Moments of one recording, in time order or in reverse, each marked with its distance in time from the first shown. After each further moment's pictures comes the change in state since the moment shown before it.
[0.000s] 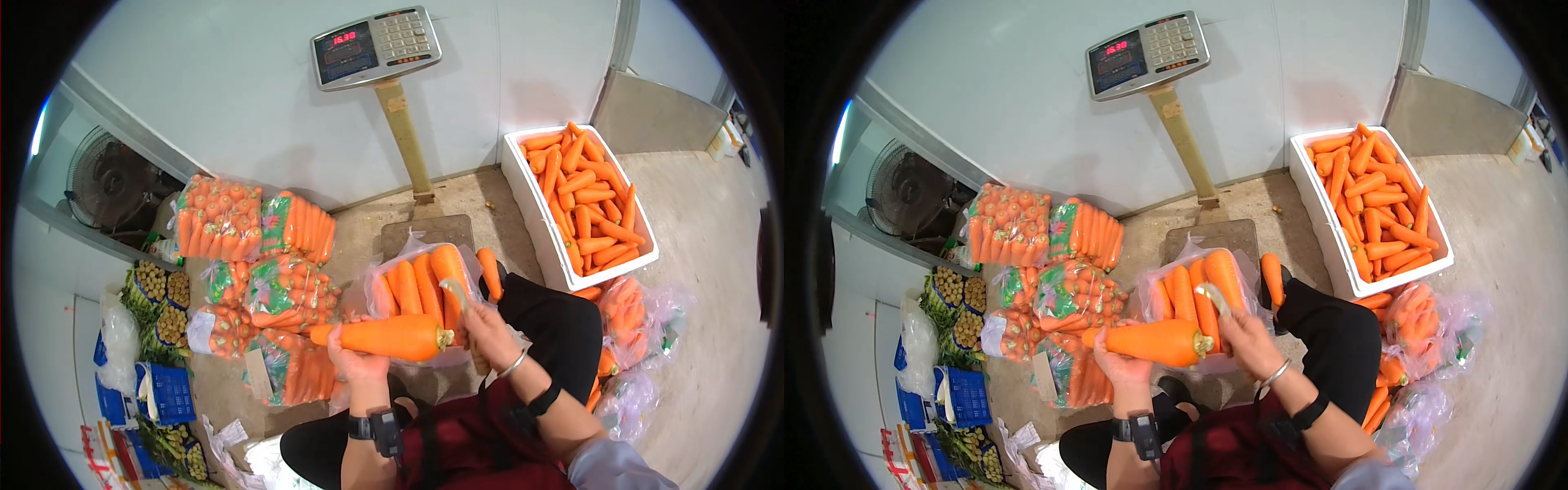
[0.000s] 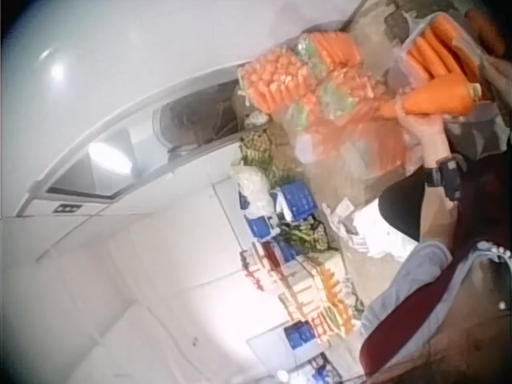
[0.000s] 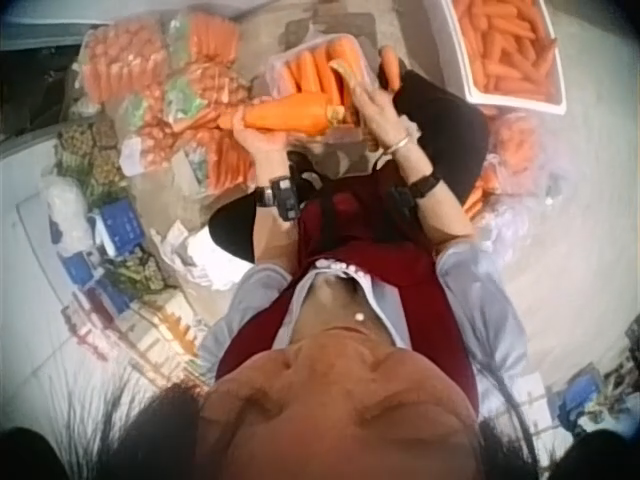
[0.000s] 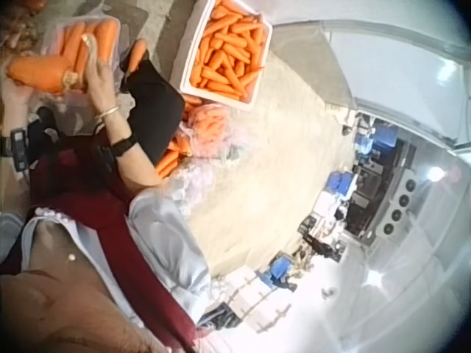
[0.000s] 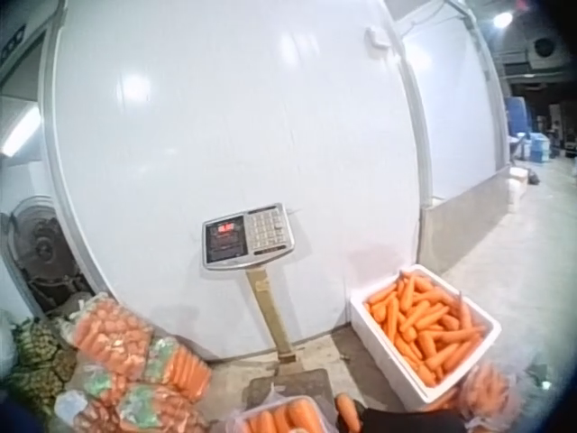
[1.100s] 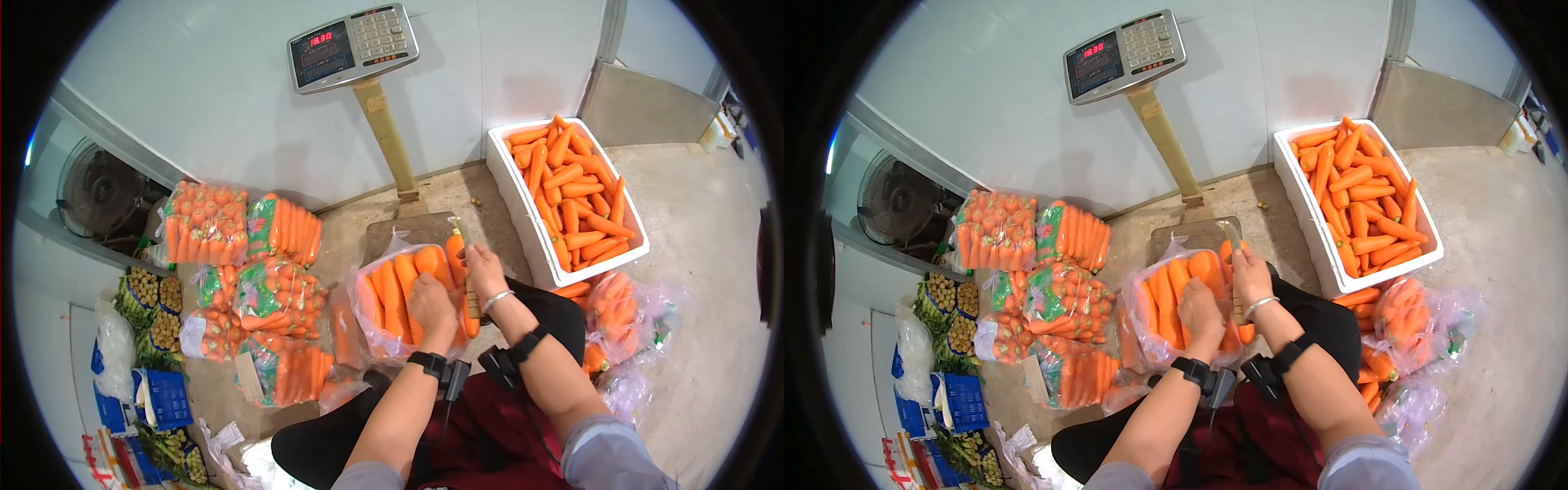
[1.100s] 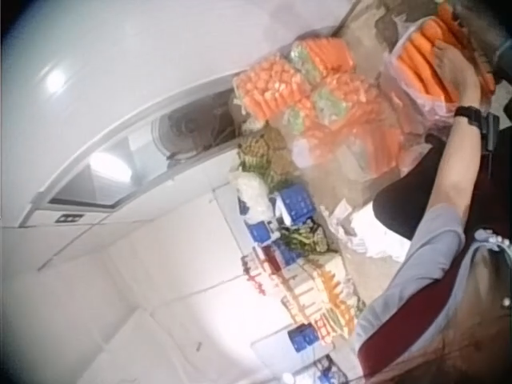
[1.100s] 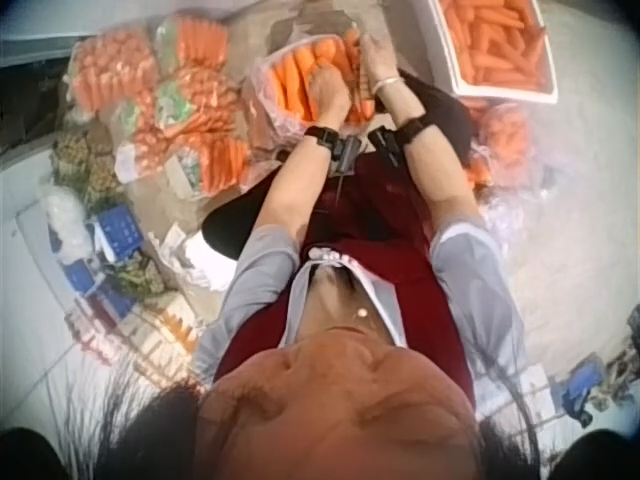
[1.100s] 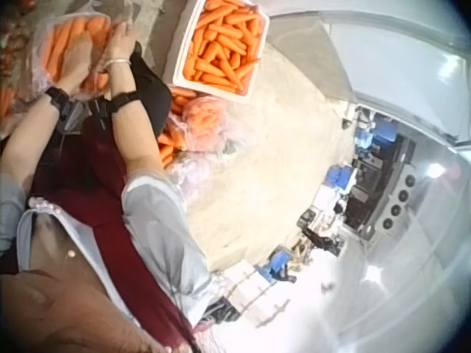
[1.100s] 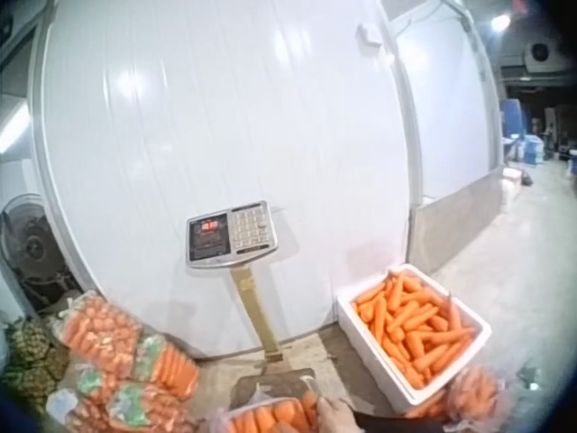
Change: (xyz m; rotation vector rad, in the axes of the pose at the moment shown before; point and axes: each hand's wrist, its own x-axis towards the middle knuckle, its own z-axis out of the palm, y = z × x) left_hand 0.044 -0.158 0.015 2.341 -0.093 0.556; right_hand 0.087 -0.007 -0.046 -0.064 0.455 0.067
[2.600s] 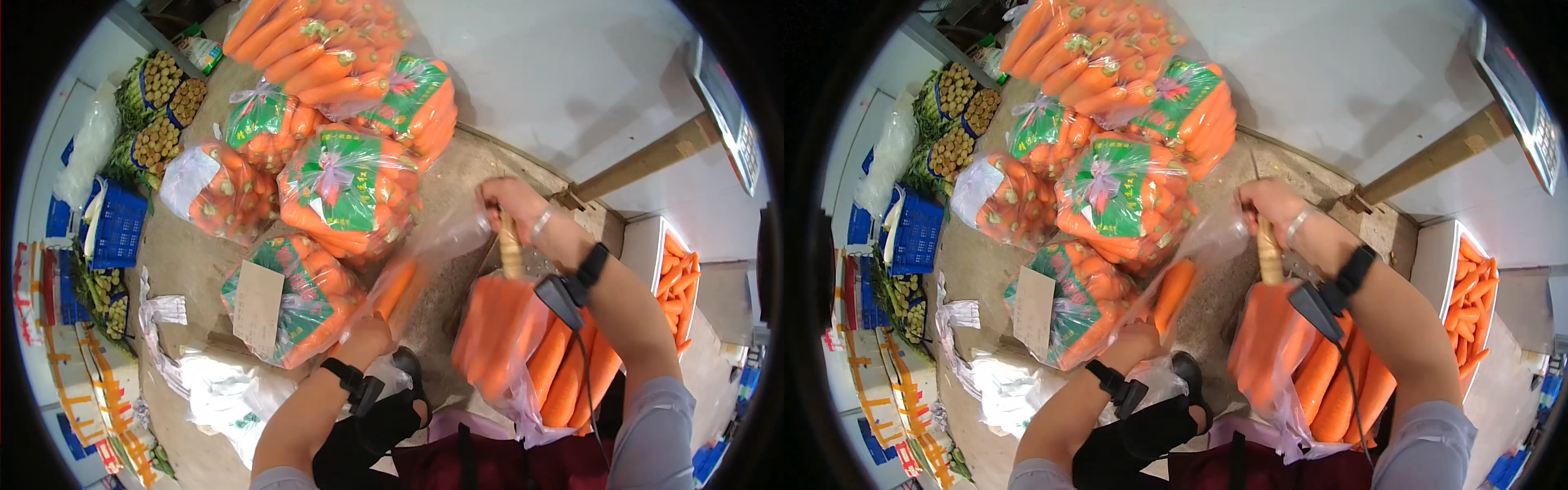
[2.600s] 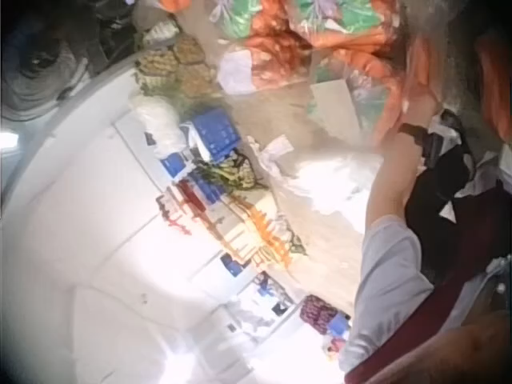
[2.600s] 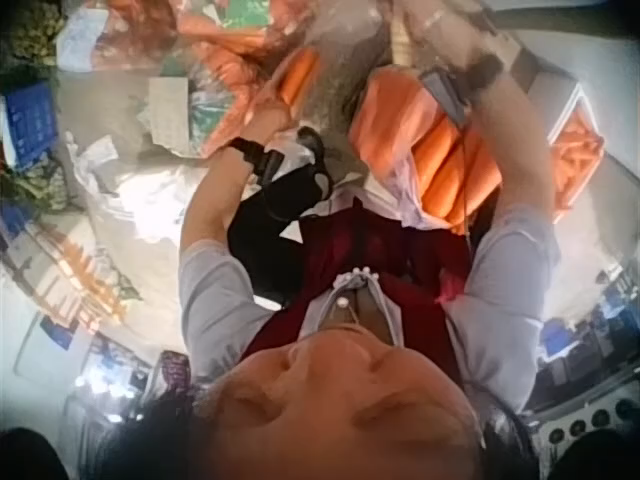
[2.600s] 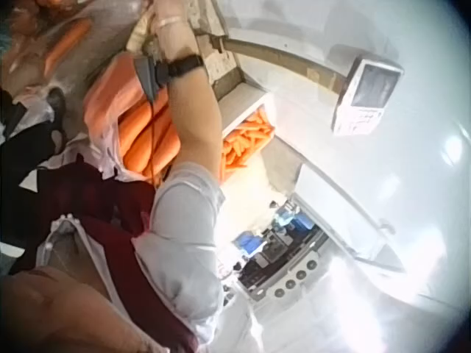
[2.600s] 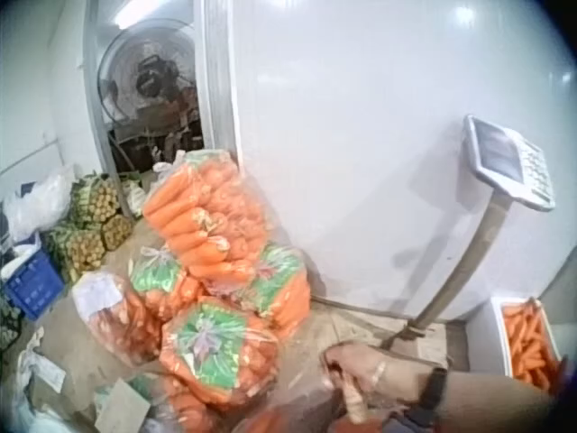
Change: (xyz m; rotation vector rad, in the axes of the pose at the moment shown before) left_hand 0.046 -0.387 0.000 0.166 -0.930 -0.077; right_hand 0.131 0.034 0.350 -0.517 -0.714 0.365
